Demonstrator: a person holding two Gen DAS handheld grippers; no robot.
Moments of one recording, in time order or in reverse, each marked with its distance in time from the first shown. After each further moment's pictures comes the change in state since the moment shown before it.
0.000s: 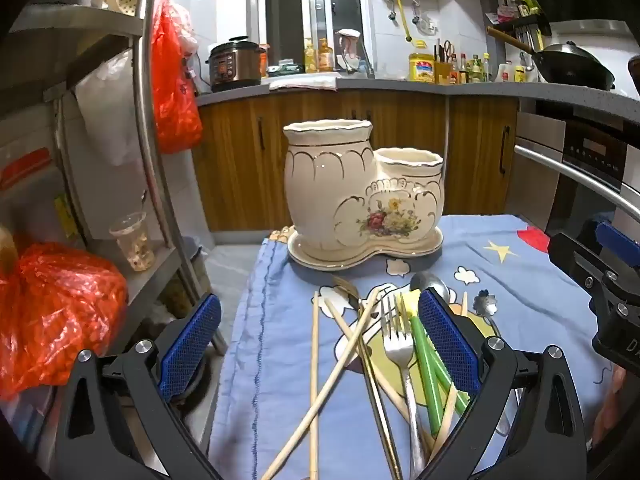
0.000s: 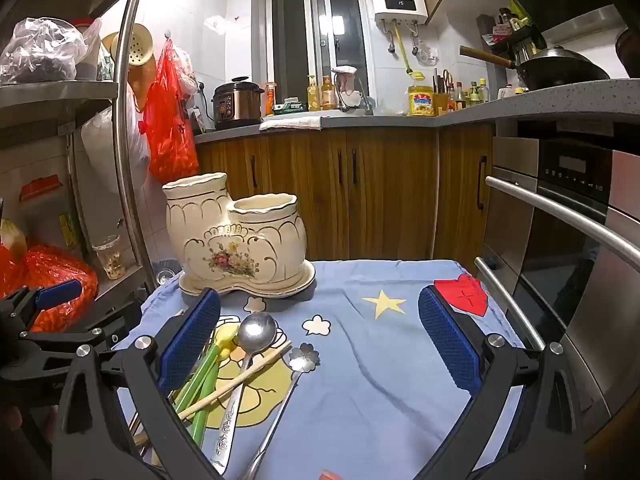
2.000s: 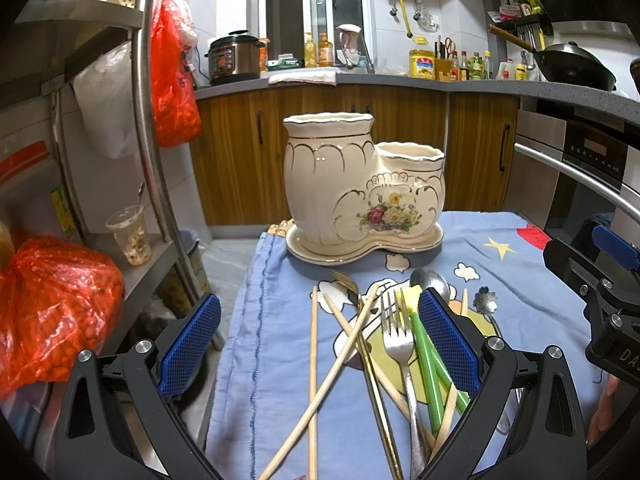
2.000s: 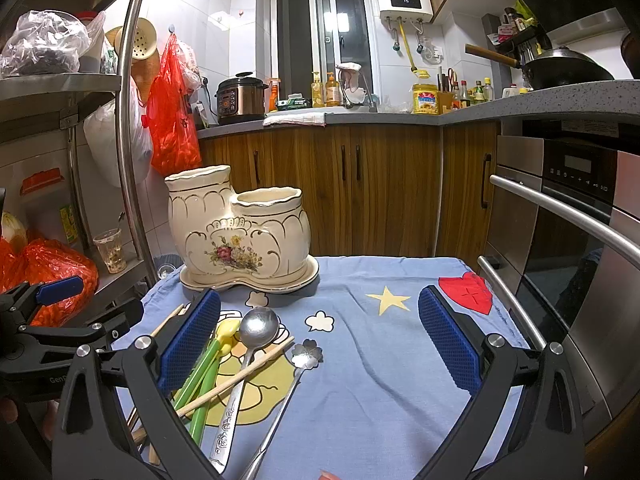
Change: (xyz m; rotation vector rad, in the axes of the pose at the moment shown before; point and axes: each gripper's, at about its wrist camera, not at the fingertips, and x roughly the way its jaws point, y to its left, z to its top) left arm 0.005 0.002 -0.005 -0.015 0.016 -0.007; right arm 0.005 0.005 -0.005 -0.013 0.014 0.005
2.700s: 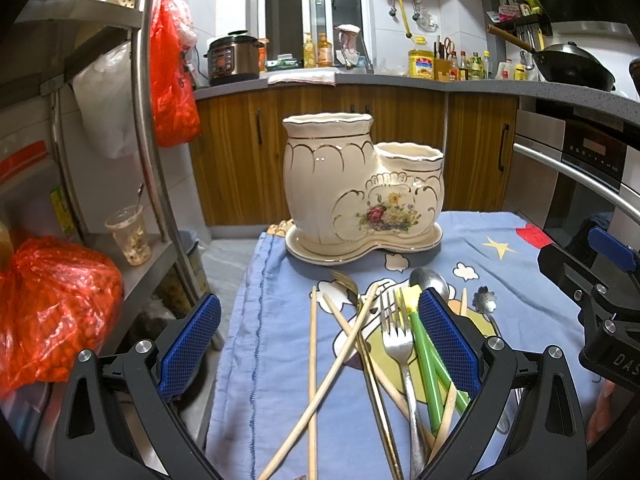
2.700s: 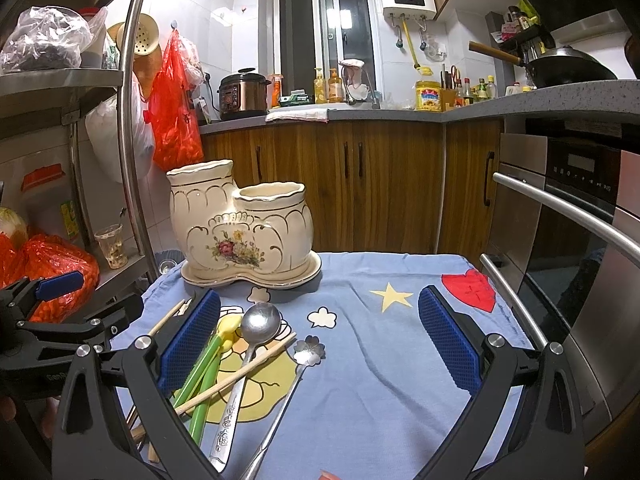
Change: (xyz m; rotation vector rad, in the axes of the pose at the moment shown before) left arm 0.000 0.000 0.001 0.000 0.003 -0.002; right arm 0.001 -0.001 -0.001 -0.003 0.017 0.007
